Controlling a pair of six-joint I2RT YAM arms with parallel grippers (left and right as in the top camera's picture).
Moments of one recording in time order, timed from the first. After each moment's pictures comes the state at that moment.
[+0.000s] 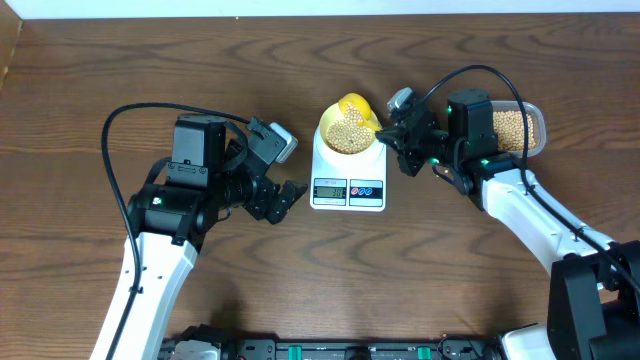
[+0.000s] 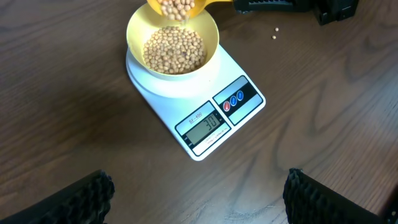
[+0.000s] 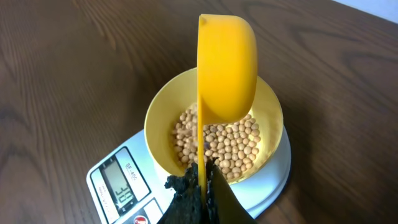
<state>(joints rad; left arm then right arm) -0.19 1.17 1.05 -0.81 0.49 0.38 0.27 1.62 0.93 0.03 -0.63 -0.29</state>
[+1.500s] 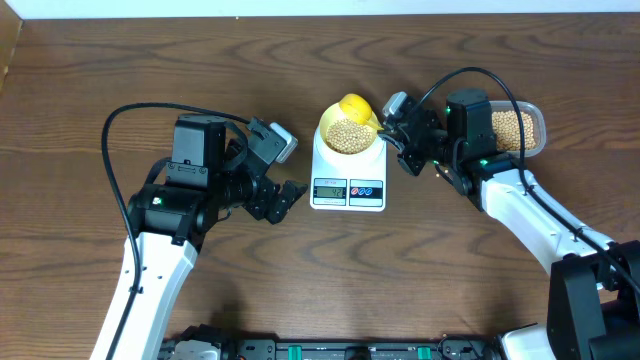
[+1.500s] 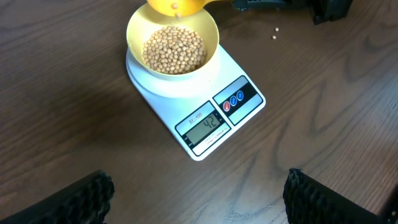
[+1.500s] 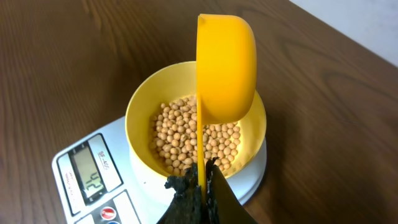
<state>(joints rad) -0.19 1.17 1.05 -0.81 0.49 0.38 0.27 1.62 0.93 0.03 -0.57 -0.46</state>
